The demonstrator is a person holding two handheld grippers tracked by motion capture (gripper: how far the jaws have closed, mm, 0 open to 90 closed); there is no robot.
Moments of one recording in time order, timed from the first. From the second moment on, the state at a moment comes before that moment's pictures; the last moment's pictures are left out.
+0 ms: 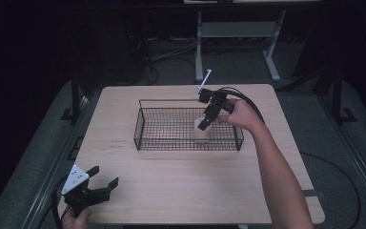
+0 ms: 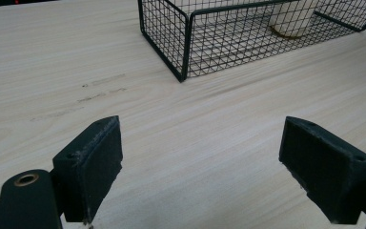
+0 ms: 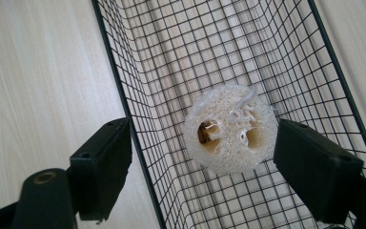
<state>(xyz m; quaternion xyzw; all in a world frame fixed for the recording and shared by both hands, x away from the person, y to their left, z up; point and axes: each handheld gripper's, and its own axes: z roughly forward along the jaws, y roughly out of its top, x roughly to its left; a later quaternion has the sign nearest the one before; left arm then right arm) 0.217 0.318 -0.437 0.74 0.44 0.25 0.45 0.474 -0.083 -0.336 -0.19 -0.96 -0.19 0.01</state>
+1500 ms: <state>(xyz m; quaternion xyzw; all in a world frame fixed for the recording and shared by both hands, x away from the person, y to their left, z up) 0.216 0.316 -0.437 0.74 0.44 0.25 0.44 0.417 -0.092 -0.324 -0.14 -0.97 -0.19 0.02</state>
